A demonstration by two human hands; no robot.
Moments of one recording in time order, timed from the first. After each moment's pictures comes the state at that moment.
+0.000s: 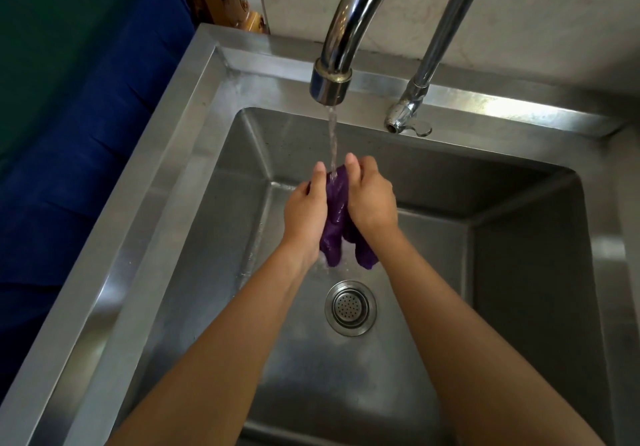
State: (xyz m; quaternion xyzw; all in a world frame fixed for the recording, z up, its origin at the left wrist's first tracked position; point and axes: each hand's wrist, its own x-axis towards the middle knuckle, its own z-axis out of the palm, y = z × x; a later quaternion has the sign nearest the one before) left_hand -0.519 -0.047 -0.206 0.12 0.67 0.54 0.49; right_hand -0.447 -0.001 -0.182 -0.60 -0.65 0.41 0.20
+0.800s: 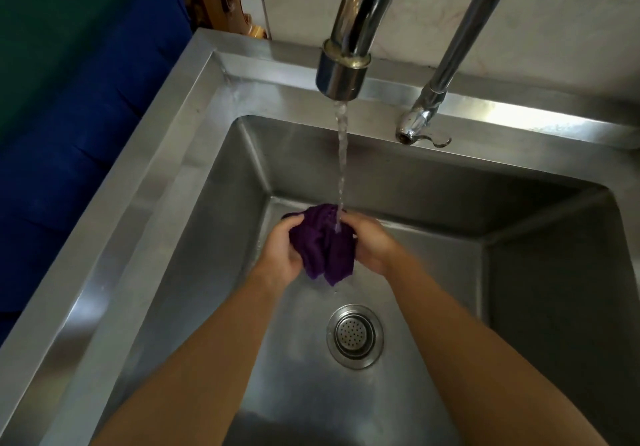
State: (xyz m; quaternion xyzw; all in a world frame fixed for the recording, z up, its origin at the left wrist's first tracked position) left_hand -0.562 -0.050 -0.289 -0.07 0.50 0.59 0.63; right_hand -0.442 0.015 -0.278 -0.53 -0.34 0.76 0.14
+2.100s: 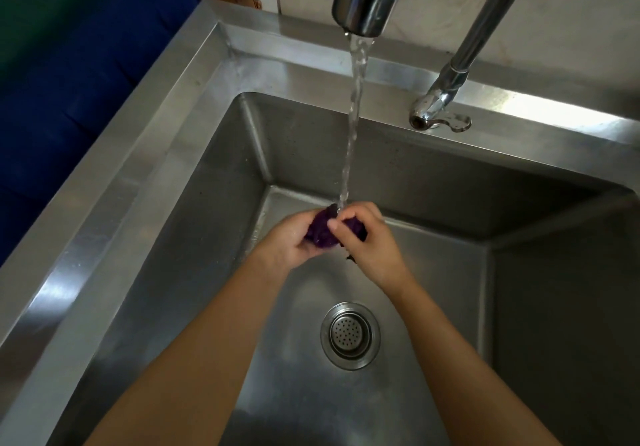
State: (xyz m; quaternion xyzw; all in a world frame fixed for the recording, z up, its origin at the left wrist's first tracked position) left_hand -0.554 -0.037 -0.289 -0.02 0.56 0.48 0.68; right_hand -0.420 -0.015 -0.273 -0.41 -0.68 0.54 0.26
